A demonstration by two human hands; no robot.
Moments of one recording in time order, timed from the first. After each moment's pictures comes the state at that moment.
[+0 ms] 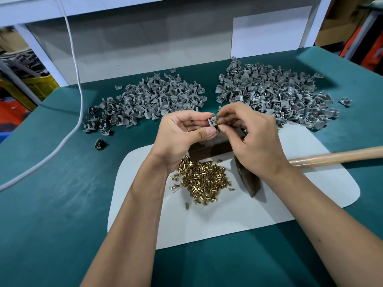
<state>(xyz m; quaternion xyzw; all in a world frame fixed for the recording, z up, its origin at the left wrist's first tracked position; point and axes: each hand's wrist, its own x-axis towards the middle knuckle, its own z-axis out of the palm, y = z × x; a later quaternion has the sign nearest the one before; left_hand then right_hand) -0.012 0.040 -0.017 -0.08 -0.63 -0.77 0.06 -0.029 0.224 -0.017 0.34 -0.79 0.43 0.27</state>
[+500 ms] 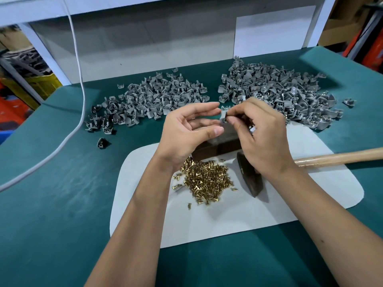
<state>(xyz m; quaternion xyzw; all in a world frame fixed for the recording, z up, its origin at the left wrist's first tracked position) -0.010 0.045 -0.011 -0.10 -0.67 -0.73 0.10 -0.032 0.227 -0.014 0.31 -0.80 0.41 0.32</state>
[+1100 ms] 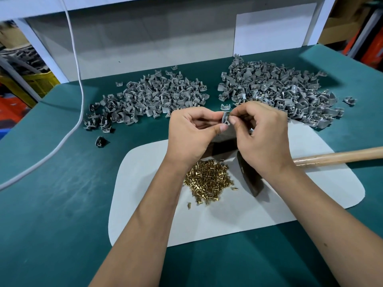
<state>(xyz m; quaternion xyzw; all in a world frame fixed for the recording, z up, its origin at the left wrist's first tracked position) -0.008 0.067 -0.011 -0.04 -0.70 -0.70 0.15 -0.024 0.222 -0.011 0.23 -0.83 0.41 0.30</state>
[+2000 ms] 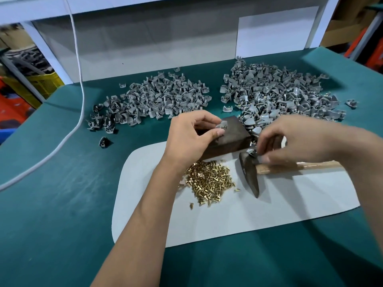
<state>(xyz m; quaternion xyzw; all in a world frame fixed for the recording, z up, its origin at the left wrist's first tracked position) -0.012 0.050 -0.017 -0.05 -0.83 -0.52 0.18 -0.048 0.287 0.035 0.31 -0.92 0.17 -0.16</state>
